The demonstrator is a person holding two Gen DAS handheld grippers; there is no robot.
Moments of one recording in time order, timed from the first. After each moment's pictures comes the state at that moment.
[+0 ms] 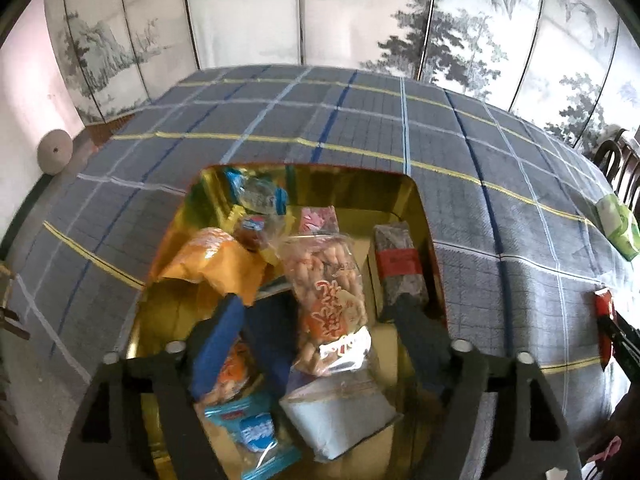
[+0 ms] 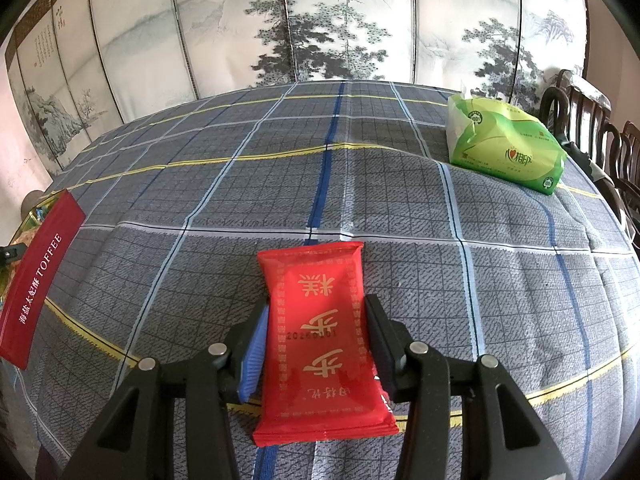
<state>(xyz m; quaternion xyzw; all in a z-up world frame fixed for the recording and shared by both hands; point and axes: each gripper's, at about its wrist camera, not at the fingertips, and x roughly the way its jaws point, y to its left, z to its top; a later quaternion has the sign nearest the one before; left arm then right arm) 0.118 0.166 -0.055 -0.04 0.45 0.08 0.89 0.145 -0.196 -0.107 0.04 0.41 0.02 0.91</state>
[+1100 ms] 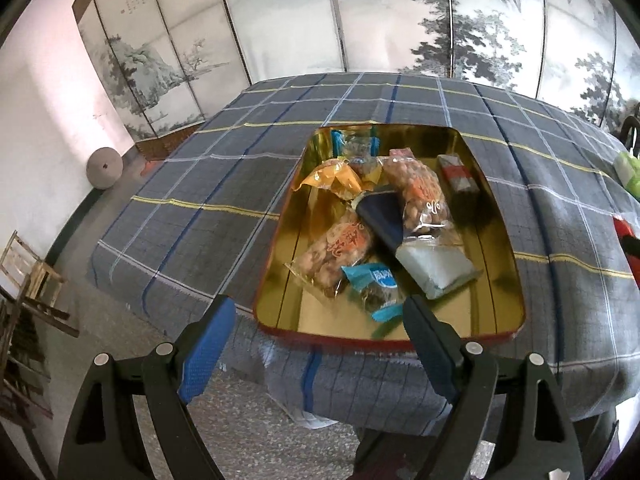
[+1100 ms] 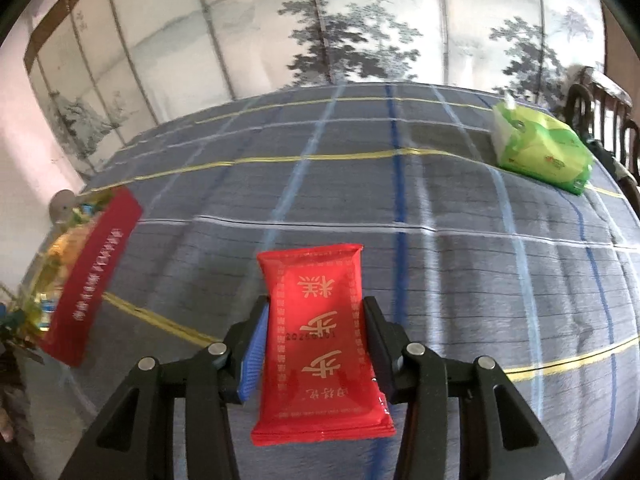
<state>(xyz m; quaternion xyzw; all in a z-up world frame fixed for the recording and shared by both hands) -0.006 0.187 -0.045 0.02 0.43 0.15 0.89 0.123 -0.139 -0.080 0.06 0.41 0.08 0.91</state>
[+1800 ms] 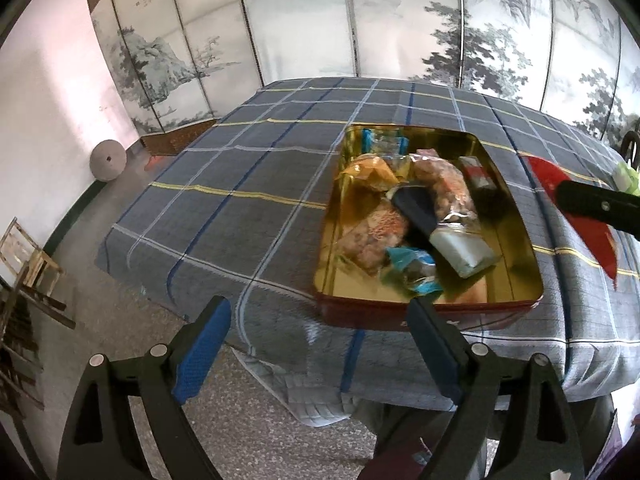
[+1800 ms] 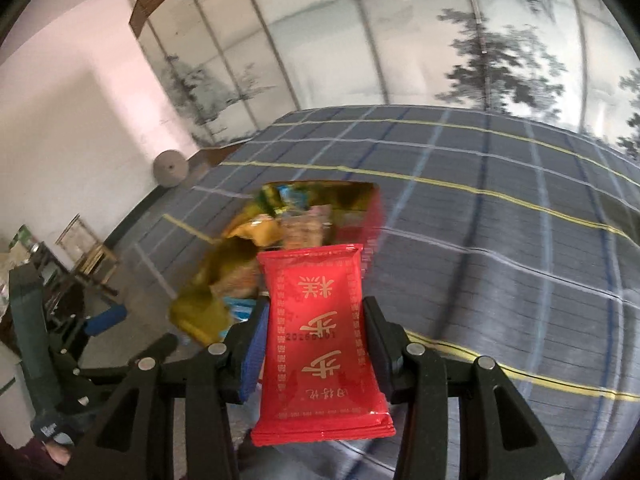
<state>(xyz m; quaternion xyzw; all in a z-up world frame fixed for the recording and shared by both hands) -0.040 0.220 -0.042 -0.01 0.42 0.16 0.89 0.098 0.058 -0.014 0.04 0.40 0.29 0.87</state>
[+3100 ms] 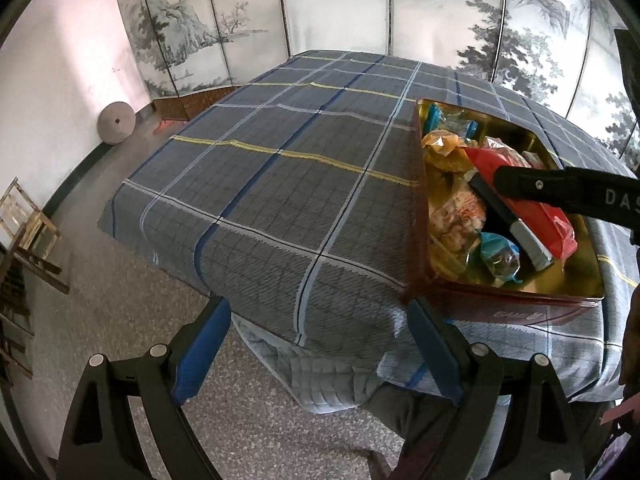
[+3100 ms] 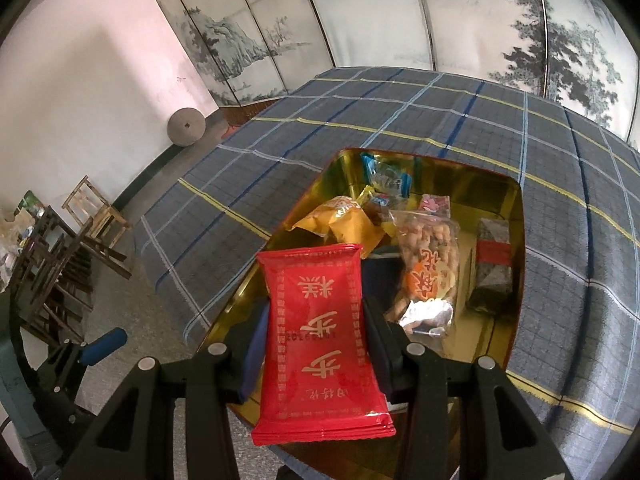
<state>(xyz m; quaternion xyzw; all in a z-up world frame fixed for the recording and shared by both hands) -0.047 0.288 -0.069 -0.05 0.45 0.18 0.87 0.130 0.179 -0.043 0.00 0.44 0.32 0.84</state>
